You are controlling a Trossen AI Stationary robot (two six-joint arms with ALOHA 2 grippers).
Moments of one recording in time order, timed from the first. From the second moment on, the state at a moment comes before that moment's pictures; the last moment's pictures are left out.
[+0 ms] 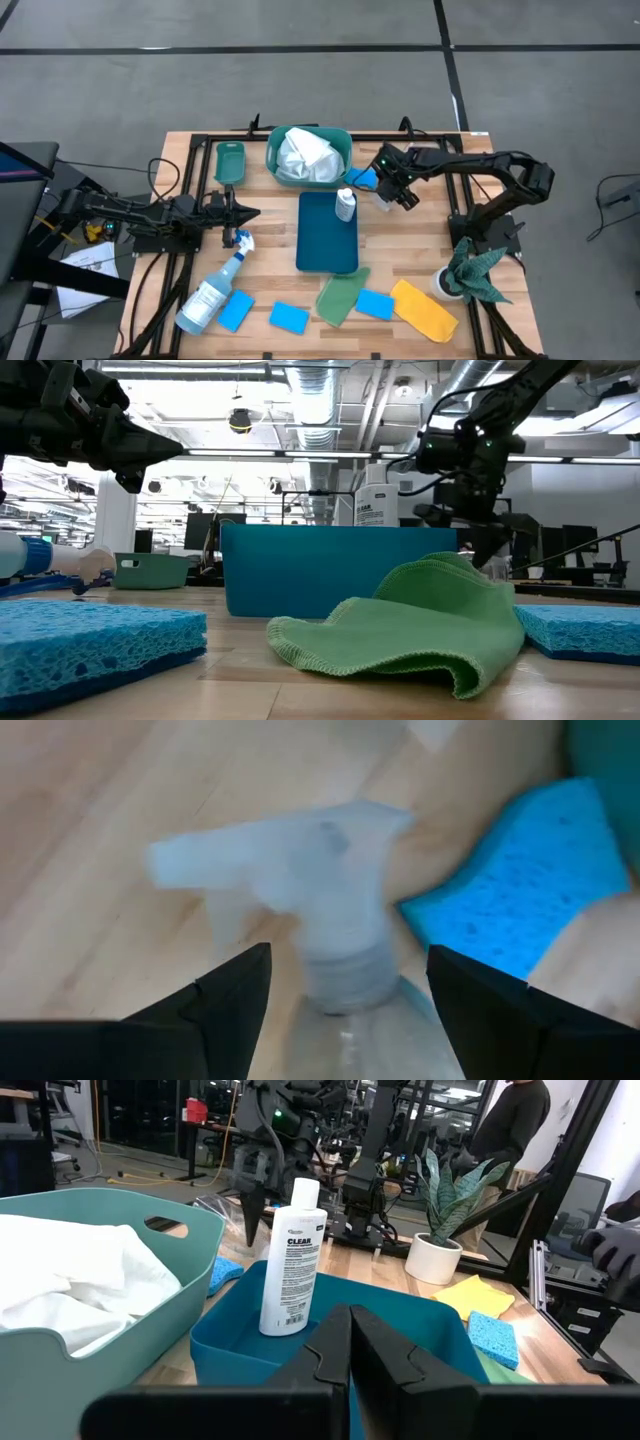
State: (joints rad) left arm -0.09 0.38 0.01 0.37 -0.25 -0.19; right arm -0.50 1.49 0.83 -0.58 -0.05 -1.18
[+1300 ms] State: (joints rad) left arm -0.09 0.38 0.01 0.37 -0.25 -0.19; right arm -0.56 1.57 0.83 -0.51 -0.15 -1.16
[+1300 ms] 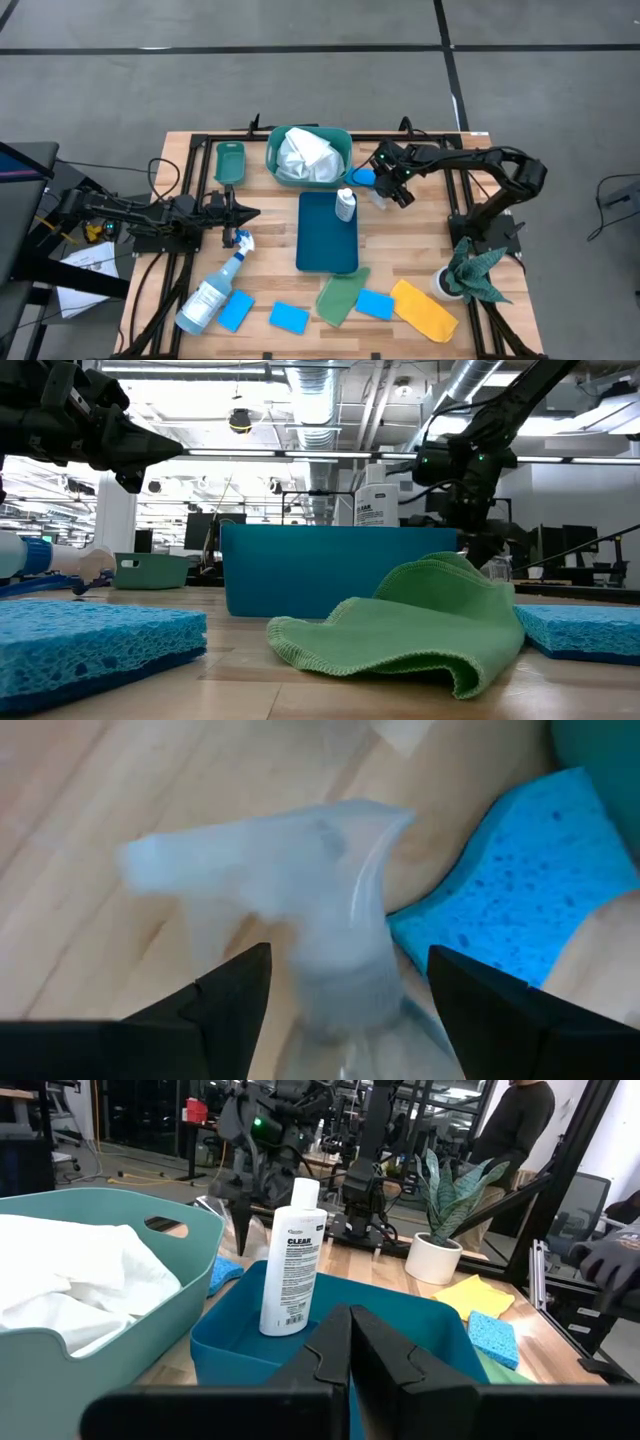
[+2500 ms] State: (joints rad) left arm -0.09 0.38 0.01 0.37 -0.25 -0.19; right arm -0.54 1.57 0.83 -0.49 -0.10 -1.16
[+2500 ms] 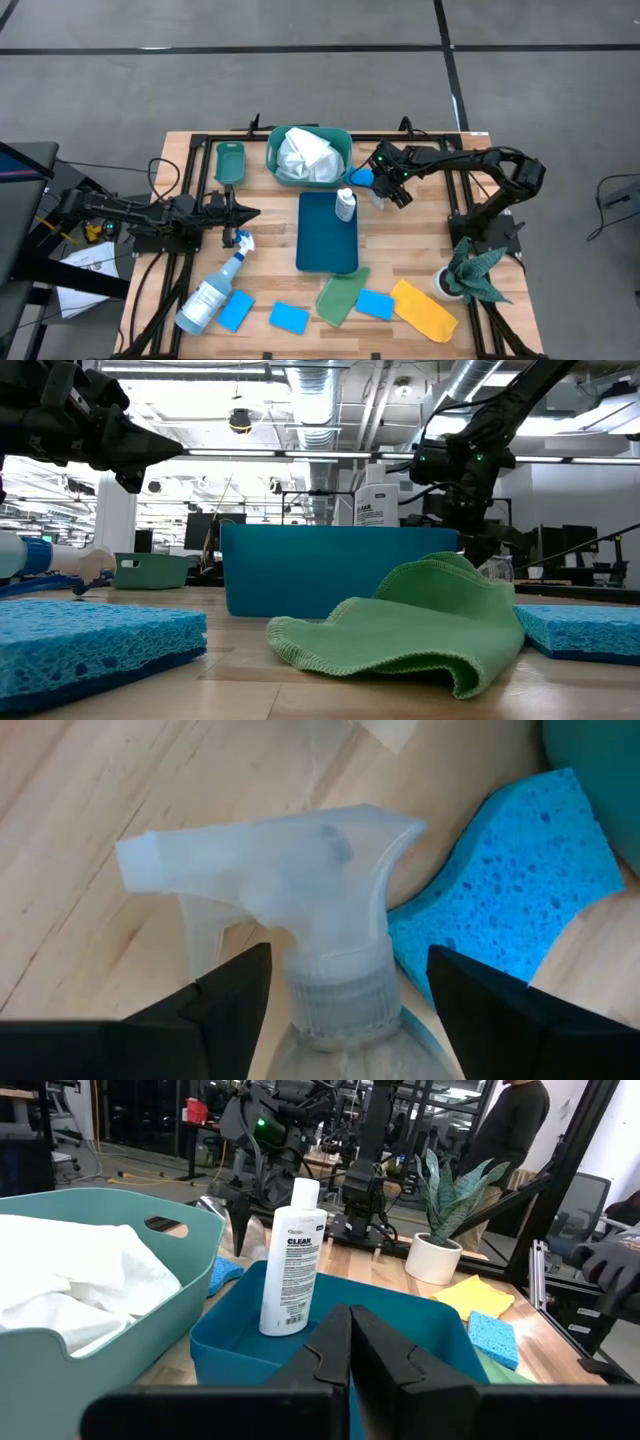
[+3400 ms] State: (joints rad) left arm -0.09 0.38 0.01 0.37 -0.25 -0.19; right arm -0.54 1.57 0.83 -0.49 -0.08 -1.12
